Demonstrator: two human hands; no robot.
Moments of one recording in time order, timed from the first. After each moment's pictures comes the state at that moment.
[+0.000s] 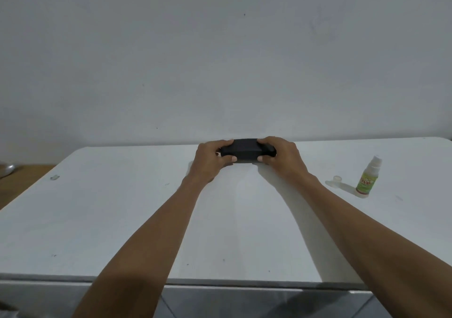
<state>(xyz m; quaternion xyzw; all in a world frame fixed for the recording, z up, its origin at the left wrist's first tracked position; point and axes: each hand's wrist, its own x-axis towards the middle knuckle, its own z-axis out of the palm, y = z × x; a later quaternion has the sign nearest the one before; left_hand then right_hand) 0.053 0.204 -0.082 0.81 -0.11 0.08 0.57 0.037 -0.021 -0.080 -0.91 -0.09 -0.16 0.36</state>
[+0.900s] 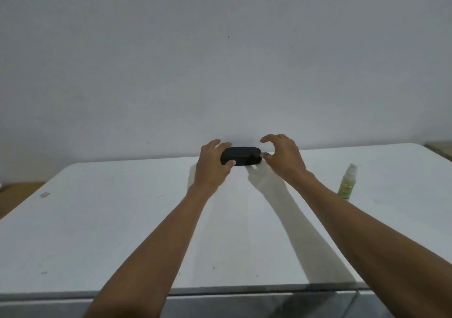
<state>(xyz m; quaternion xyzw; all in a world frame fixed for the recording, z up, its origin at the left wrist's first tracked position) 0.049 0.171 -0.072 0.90 -0.14 0.20 0.37 0.028 -0.040 -0.047 -0.93 -0.03 -0.21 0.31</state>
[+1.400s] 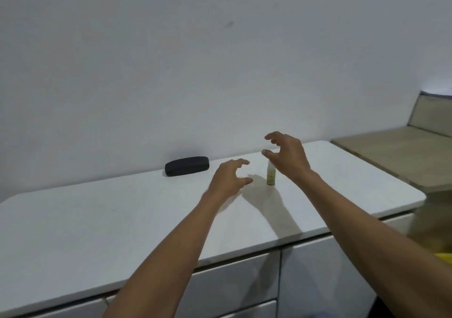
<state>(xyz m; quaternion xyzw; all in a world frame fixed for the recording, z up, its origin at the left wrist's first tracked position) -0.046 0.027 -0.052 0.88 -0.28 0.05 0.37 -0.106 -0.156 -0.006 -0.89 0.08 -0.30 0.33</state>
